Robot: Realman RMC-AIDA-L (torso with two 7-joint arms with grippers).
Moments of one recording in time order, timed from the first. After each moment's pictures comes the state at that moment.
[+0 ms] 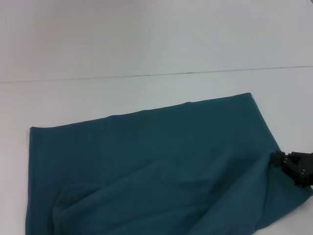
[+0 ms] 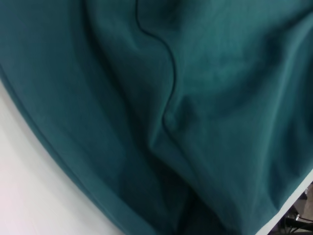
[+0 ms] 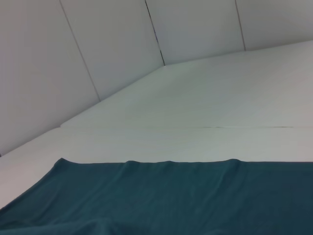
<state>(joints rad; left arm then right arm) -0.47 -2.13 -2.40 -1.02 -0.41 1.96 -2.34 0.33 2.07 -0.32 -0.59 -2.07 -1.50 1.27</state>
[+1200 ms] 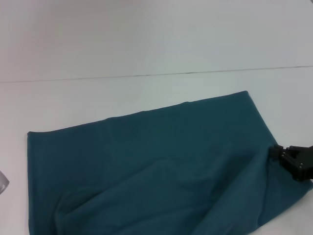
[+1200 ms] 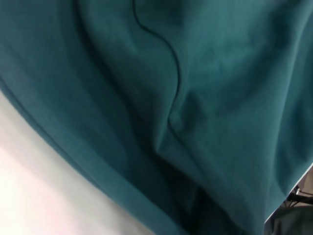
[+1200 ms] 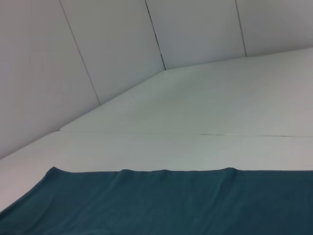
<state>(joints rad) -0.51 -2.13 -2.36 -0.96 -0.39 1.95 -2.34 0.35 2.07 -0.31 -0.59 -2.07 -1.49 1.27</state>
